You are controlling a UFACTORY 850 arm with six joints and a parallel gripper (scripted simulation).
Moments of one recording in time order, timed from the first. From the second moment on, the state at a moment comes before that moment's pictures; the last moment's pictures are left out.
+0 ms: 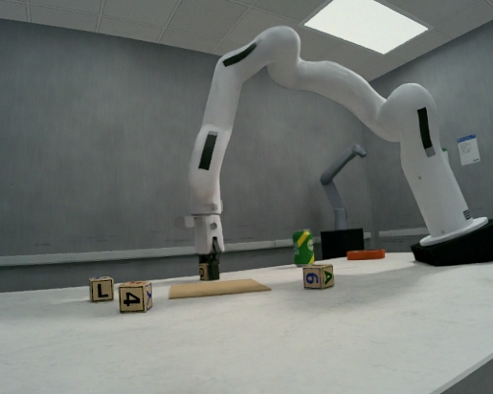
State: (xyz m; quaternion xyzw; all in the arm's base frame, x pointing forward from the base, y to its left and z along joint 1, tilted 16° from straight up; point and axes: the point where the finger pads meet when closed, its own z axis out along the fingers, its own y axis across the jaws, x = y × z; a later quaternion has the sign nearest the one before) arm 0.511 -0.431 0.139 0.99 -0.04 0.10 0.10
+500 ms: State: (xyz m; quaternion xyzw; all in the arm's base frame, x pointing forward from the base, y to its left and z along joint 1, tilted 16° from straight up) arm 0.511 -0.431 0.139 0.99 -0.04 0.10 0.10
